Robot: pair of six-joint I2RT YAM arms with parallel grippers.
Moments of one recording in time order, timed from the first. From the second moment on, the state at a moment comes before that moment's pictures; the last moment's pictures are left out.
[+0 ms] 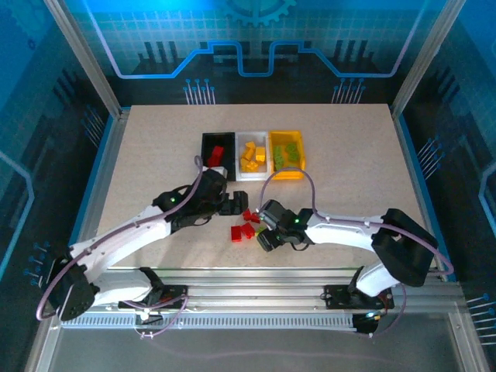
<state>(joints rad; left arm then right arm) -0.73 1.17 0.89 -0.57 -0.13 -0.72 0.95 1.51 0.77 -0.43 0.13 0.32</state>
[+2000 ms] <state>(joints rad) -0.79 1.18 0.82 -0.62 -0.08 -0.74 0.46 1.63 1.28 -0.49 0.13 0.38</state>
